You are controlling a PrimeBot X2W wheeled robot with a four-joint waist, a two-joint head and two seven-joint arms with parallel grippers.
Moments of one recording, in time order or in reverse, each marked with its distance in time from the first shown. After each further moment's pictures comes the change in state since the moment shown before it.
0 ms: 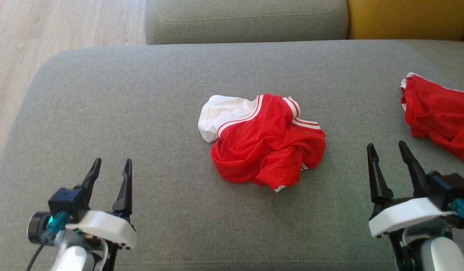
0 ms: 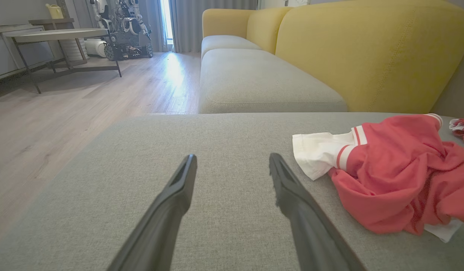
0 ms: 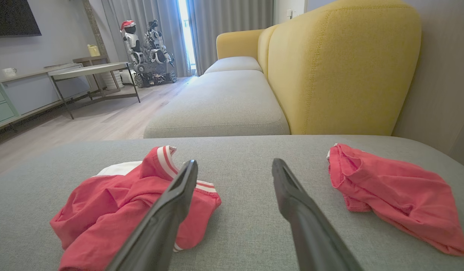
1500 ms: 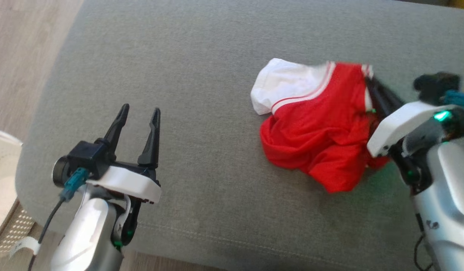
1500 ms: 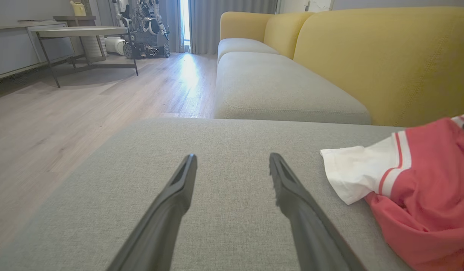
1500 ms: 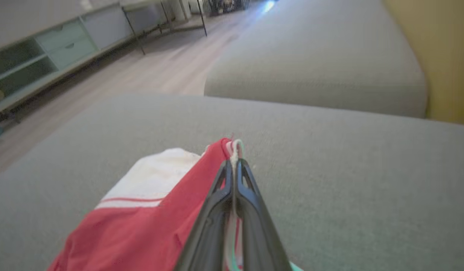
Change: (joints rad) left arm -0.217 -0.114 -0.015 0.054 0.063 -0.106 -0.028; right arm -0.474 -0.193 0.194 0.319 0.245 0.000 0.233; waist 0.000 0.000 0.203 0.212
